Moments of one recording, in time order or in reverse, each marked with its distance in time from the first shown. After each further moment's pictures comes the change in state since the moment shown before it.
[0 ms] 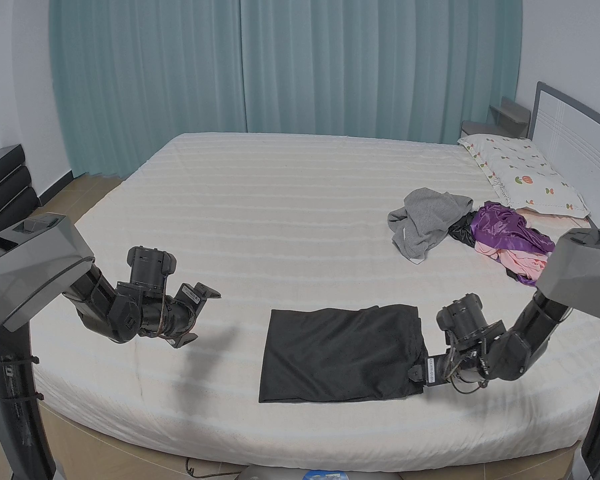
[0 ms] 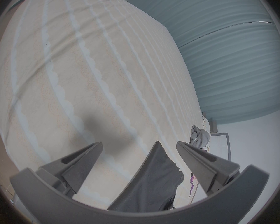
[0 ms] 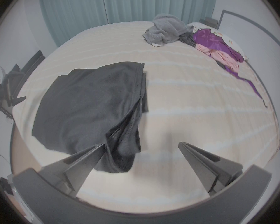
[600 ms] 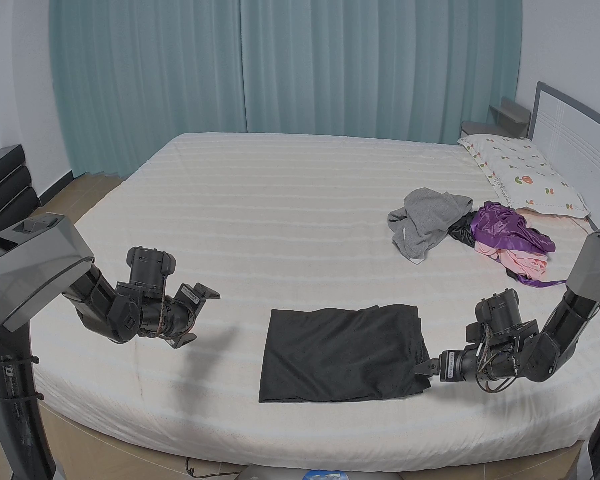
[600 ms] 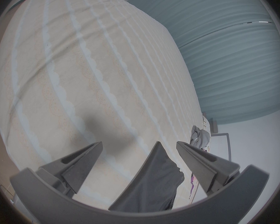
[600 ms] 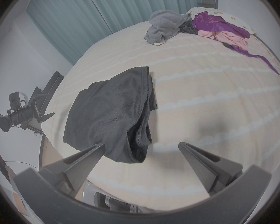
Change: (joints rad) left arm -0.001 0.000 0.001 0.000 0.002 0.002; right arm -0.121 -0.089 0.166 -0.180 0.323 0.057
